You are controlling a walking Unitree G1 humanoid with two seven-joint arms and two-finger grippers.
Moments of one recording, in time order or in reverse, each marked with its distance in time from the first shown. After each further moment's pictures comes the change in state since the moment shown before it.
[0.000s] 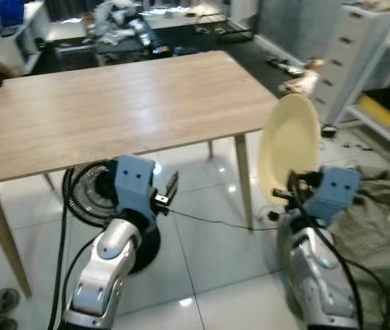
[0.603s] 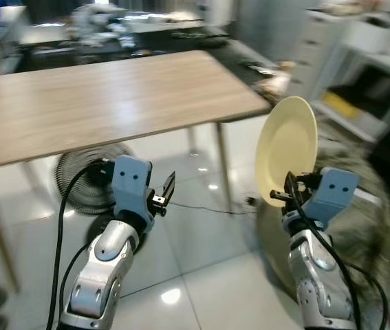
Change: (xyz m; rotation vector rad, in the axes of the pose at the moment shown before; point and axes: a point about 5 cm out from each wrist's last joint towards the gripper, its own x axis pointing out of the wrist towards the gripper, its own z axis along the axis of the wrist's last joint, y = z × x) left arm -0.001 0.003 0.000 -0.008 -0.002 0.016; right arm -0.001 0.006 -0.002 0.019 0.008 0.026
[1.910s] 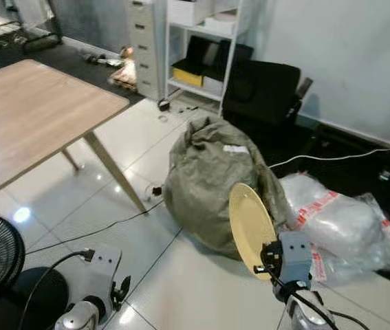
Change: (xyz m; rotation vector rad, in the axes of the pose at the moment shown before) left arm -0.098 0.054 -0.165 0.070 0.679 0.094; right arm -0.061 -0.039 -0.113 -0.232 0.417 0.184
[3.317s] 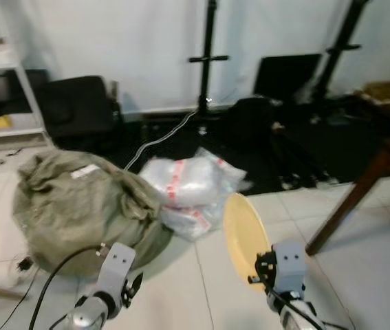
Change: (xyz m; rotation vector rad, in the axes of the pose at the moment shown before) left arm 0.012 -0.014 0.011 0.093 -0.099 -0.088; right arm -0.005 0.009 -0.016 0.023 0.026 0.007
